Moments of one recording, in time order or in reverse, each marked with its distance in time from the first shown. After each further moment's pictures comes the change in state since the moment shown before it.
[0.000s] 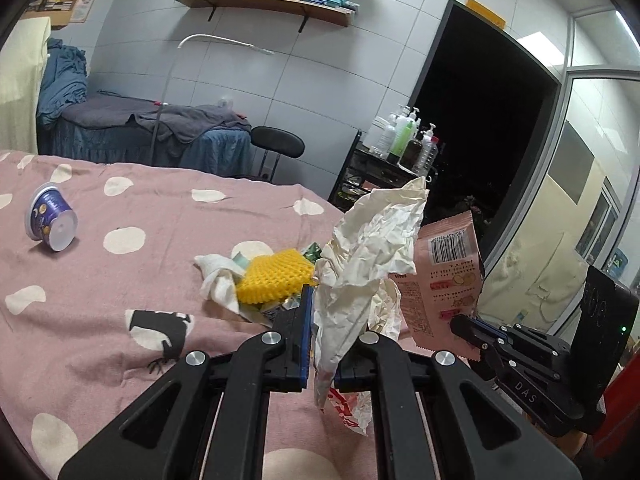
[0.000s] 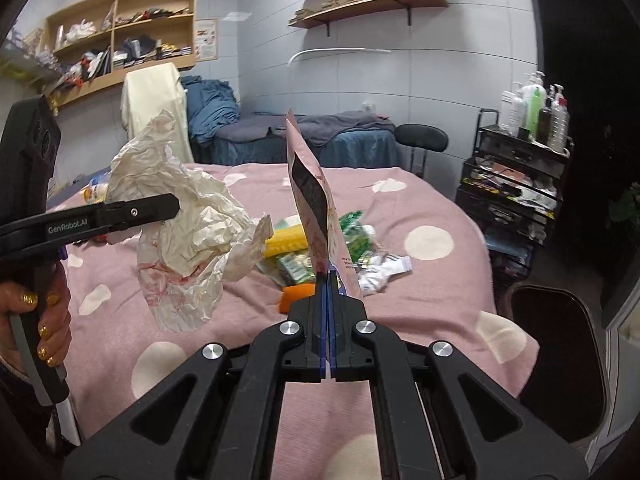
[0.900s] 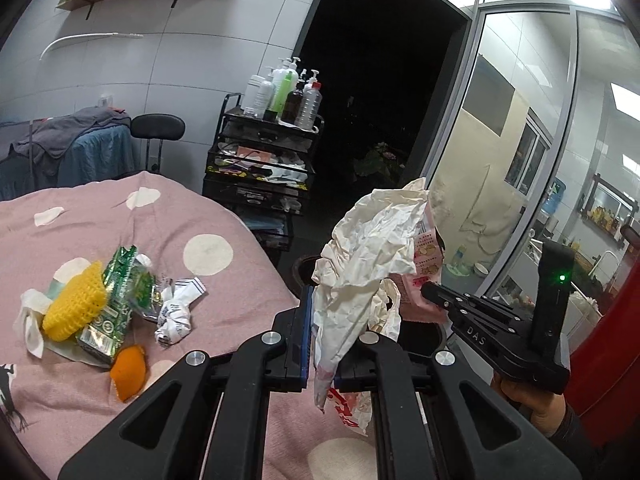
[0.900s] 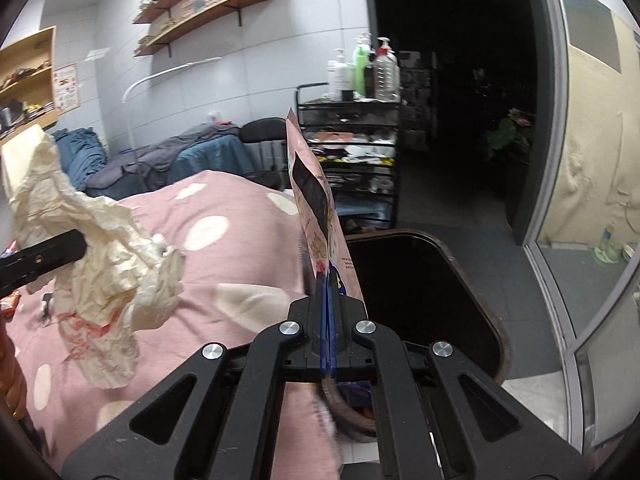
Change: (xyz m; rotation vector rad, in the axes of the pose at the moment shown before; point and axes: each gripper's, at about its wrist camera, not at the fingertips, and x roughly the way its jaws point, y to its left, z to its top) left arm 0.086 -0.127 -0.013 0.204 0.129 -0.294; right arm -0.042 -0.176 -0.044 0.315 0.017 -0.414
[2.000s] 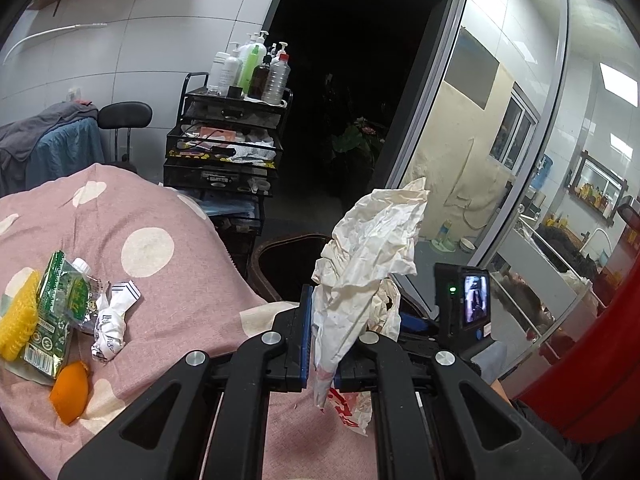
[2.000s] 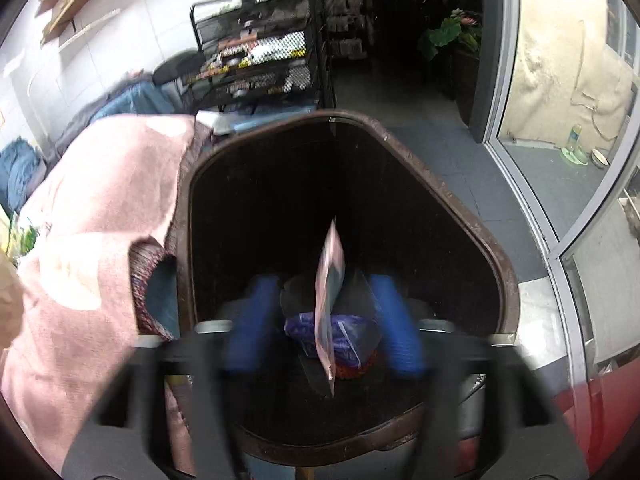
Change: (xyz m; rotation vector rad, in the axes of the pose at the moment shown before) left arm 0.054 -0.033 0.006 0.045 0.085 -0.059; right arm 0.106 -0.069 -0.042 0.197 0.257 -0.146
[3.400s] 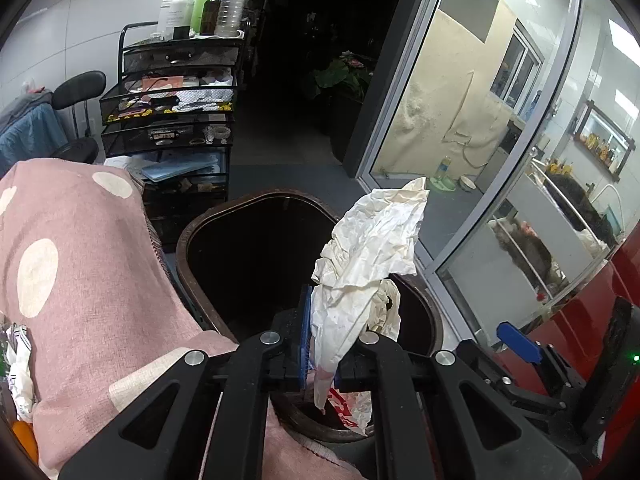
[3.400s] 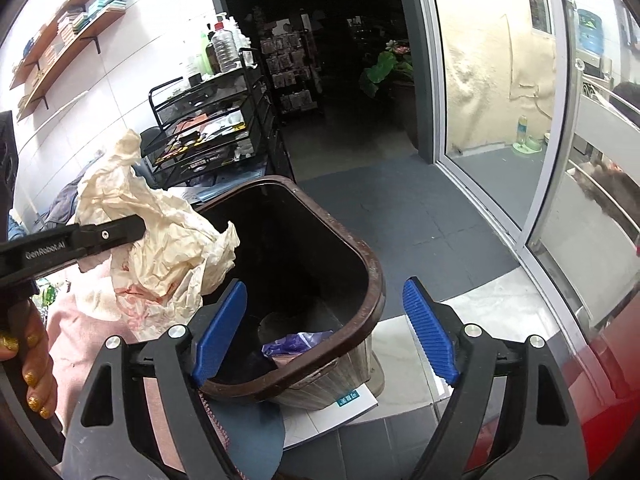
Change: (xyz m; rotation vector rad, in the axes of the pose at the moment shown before) left arm 0.126 -0.045 0.016 0.078 0.250 -0.008; right arm -0.091 -0.061 -0.024 0.179 -0.176 -0.086
